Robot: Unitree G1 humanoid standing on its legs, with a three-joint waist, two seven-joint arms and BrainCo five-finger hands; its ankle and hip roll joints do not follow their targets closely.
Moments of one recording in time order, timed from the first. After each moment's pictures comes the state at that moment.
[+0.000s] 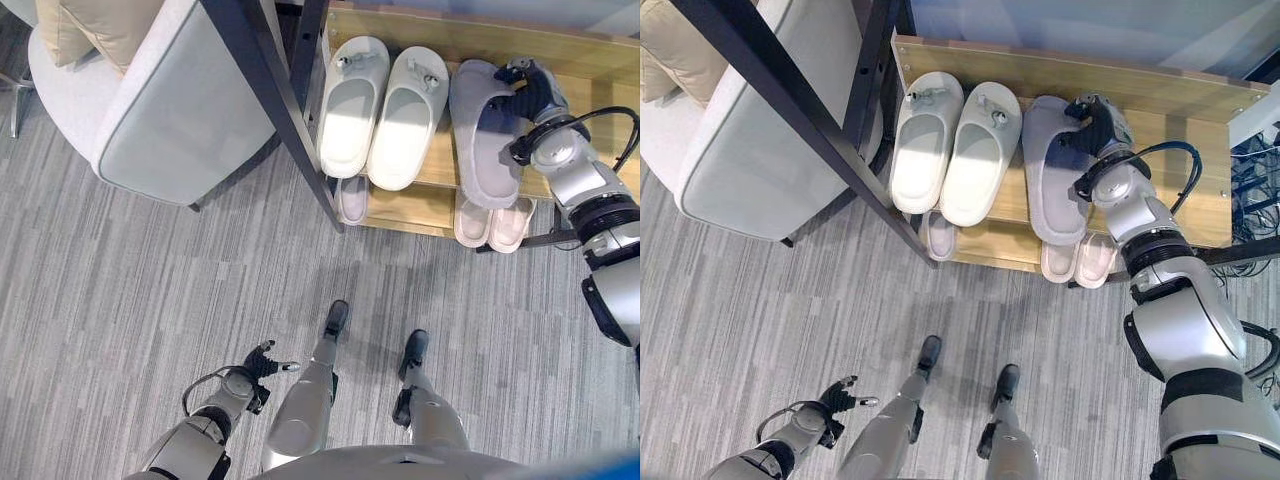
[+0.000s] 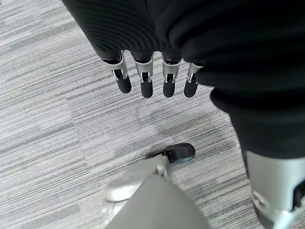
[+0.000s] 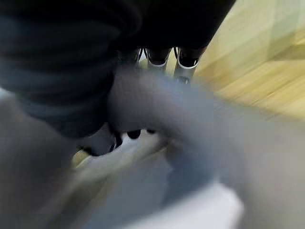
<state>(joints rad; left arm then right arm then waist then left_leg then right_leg) -0.26 0.29 -0.39 1.28 -0.03 -0.14 0.05 -1.14 -0.68 0.51 0.98 -0.07 -0.09 -0.22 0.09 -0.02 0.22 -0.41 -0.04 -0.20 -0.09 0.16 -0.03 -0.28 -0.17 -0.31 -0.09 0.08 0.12</state>
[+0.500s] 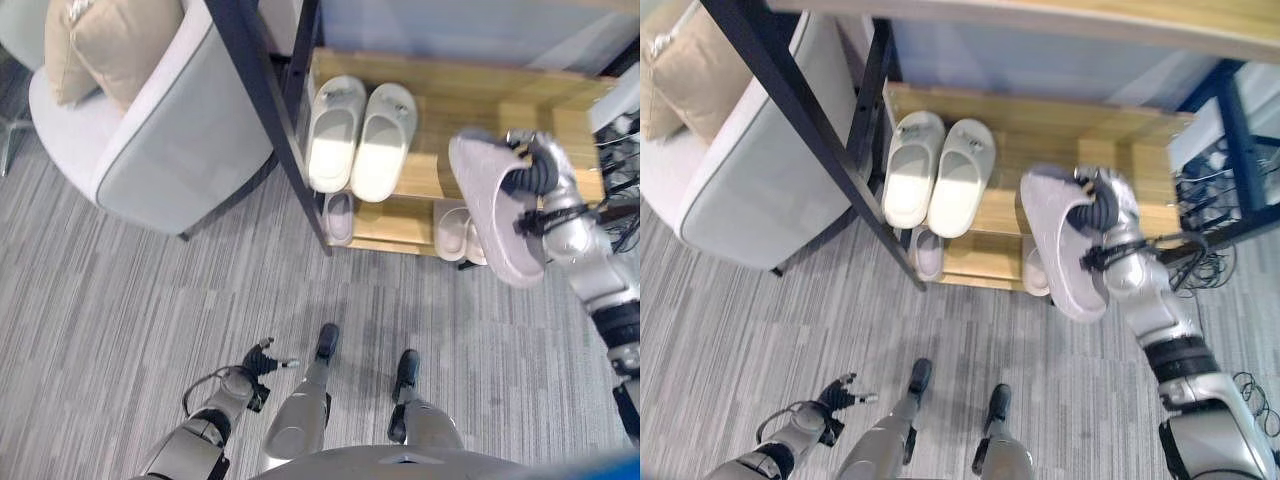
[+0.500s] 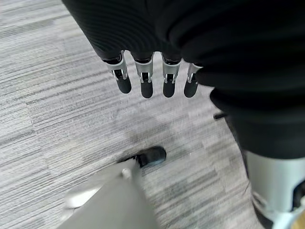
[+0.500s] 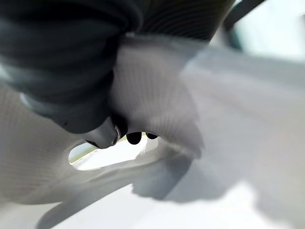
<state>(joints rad) -0.14 0.27 -0.30 1.24 0.03 -0.13 0.04 -0.38 -0.69 0.20 0.33 -0.26 -0.12 -0.23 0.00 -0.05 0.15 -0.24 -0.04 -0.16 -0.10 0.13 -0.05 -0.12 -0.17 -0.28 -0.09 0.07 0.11</state>
